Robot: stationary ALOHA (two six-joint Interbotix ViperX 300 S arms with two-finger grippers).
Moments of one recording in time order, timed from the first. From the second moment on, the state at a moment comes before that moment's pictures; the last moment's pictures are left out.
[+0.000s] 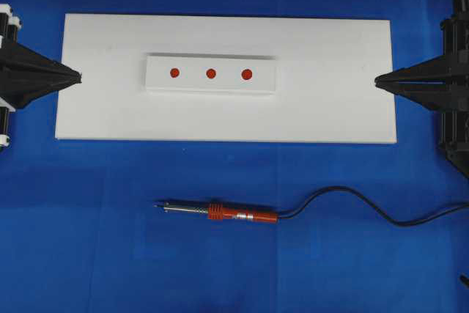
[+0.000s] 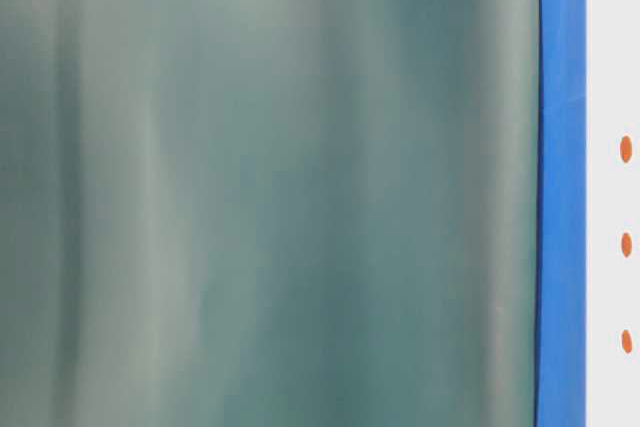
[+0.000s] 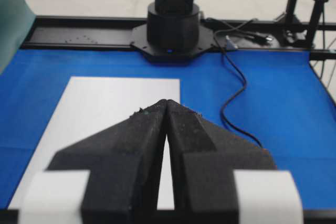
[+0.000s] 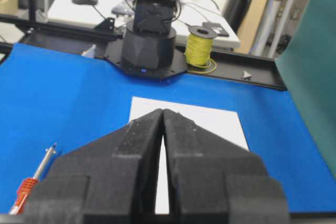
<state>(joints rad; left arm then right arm) 0.00 -0.97 1.18 0.00 -0.29 0.00 0.00 -0.97 1.17 0.00 -0.29 0.00</state>
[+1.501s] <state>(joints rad) -0.01 -0.98 1.18 0.00 -0.27 0.00 0.27 -0.01 0.63 0.00 0.10 0.38</state>
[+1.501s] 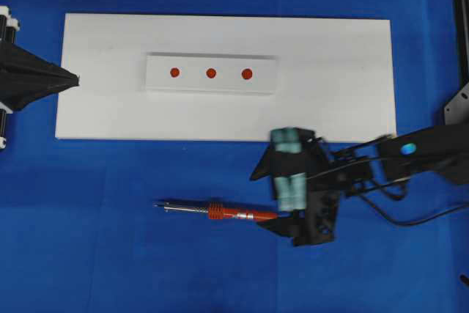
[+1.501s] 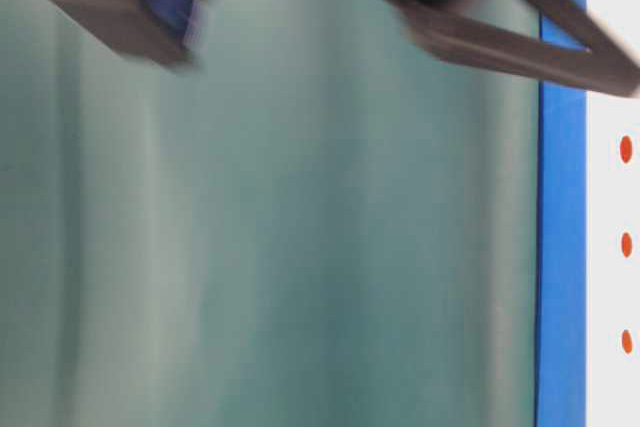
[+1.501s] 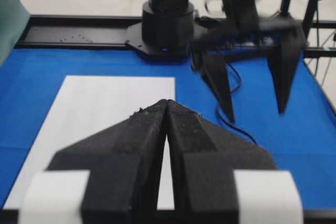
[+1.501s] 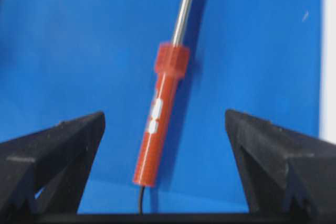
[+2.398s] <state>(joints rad) -0.01 -0.98 1.20 0.00 -0.27 0.00 0.28 0.31 0.48 0.00 0.03 0.50</state>
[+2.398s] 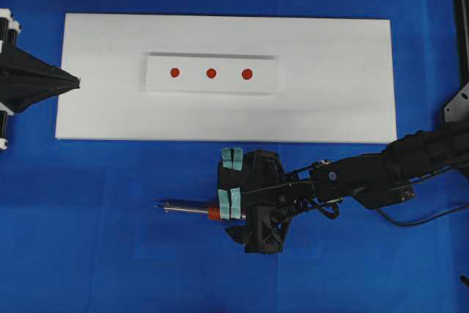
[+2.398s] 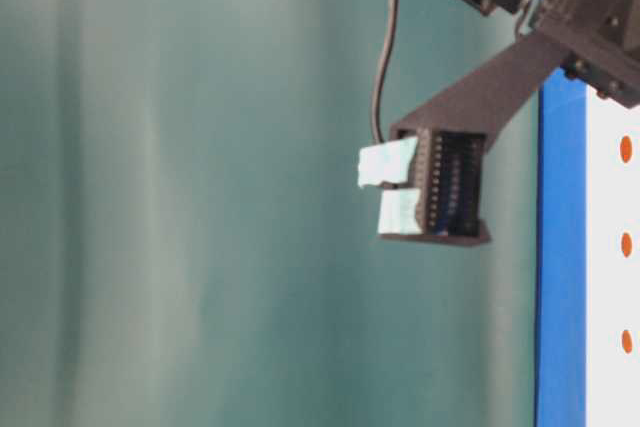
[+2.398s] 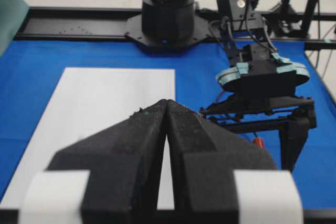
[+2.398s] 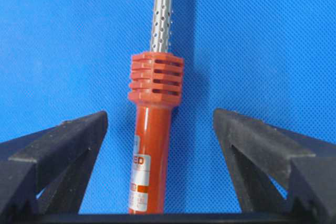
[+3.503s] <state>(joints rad) -0.01 -0.98 1.21 0.00 -0.27 -0.02 0.28 0.08 0.48 -0.05 0.25 0.49</state>
